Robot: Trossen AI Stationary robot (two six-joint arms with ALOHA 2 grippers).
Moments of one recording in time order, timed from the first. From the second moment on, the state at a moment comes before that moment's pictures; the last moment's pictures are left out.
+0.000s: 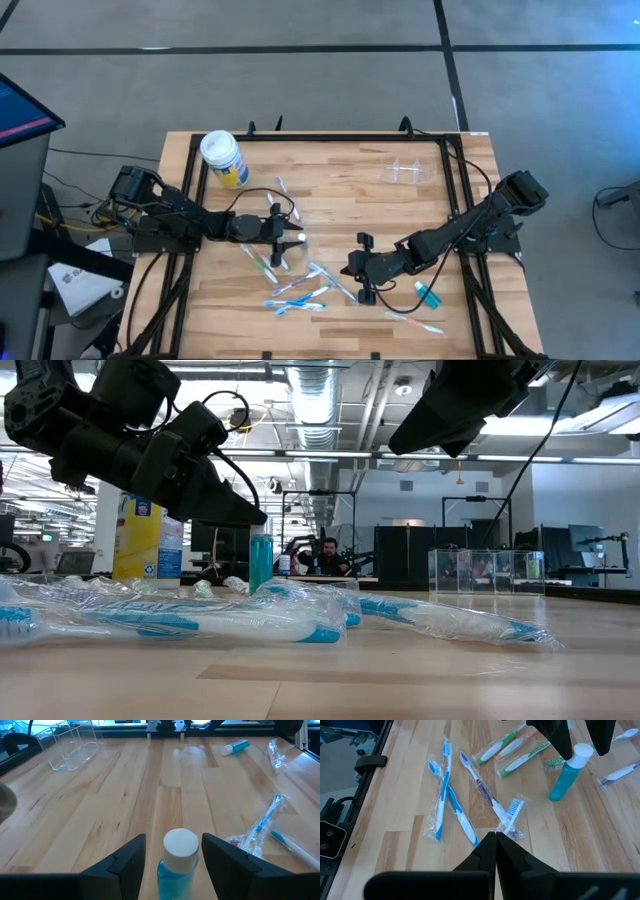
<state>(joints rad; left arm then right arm) -0.18 1.57 0.35 0.88 -0.26 -0.06 0.48 1.60 0.98 -0.12 0.32 0.38</state>
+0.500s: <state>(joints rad) -0.18 1.60 0.35 0.90 -0.26 -0.07 0.48 1.60 0.98 -0.12 0.32 0.38</state>
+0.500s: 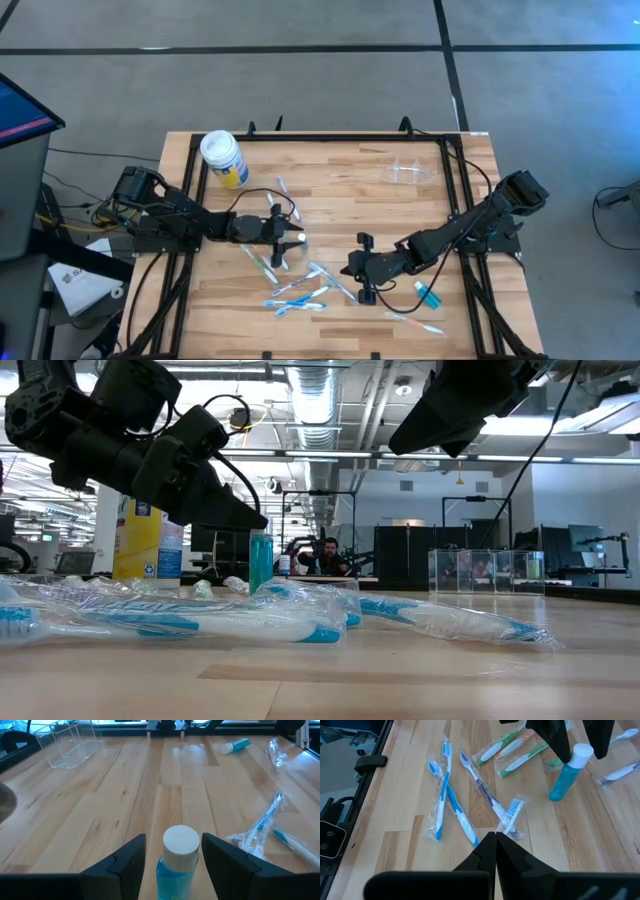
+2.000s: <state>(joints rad) -0.20 1.46 0.53 0.65 -0.27 -0.12 0.44 1.60 0.98 -0.06 0.35 0.33</state>
